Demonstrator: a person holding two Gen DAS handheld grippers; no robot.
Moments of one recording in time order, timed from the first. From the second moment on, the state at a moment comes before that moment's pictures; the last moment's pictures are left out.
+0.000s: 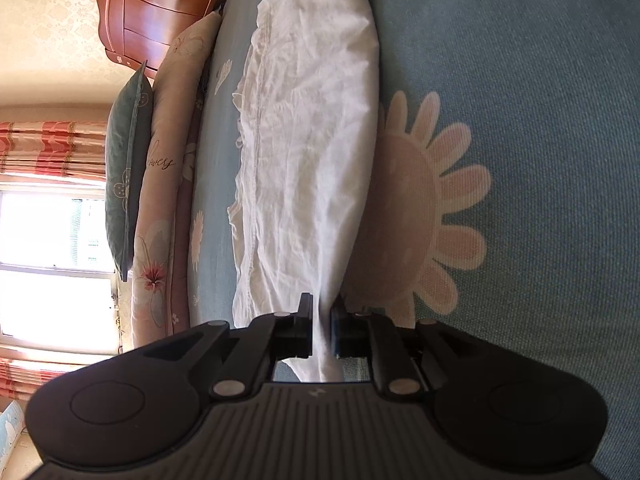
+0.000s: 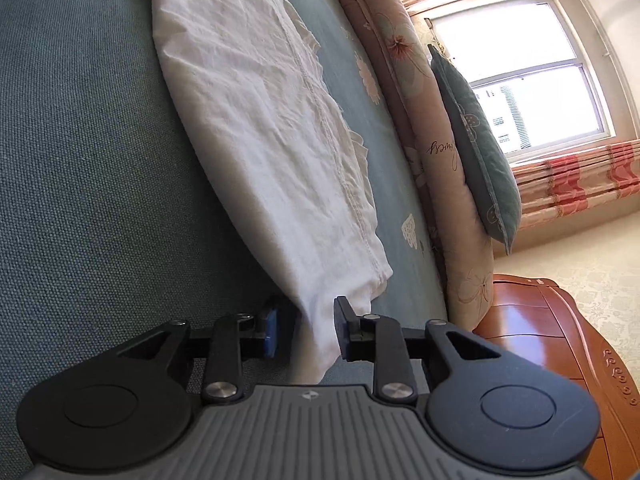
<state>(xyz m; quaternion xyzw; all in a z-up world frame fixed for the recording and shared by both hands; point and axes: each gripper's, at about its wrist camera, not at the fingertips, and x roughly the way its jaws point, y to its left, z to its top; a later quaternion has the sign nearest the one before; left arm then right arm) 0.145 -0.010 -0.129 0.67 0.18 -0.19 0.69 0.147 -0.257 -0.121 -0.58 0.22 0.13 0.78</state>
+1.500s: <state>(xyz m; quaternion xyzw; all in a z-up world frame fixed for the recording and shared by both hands) -0.004 0.018 -0.074 0.62 0.24 -0.28 0.69 -0.005 -0.251 -0.061 -0.54 0.33 0.22 0.75</state>
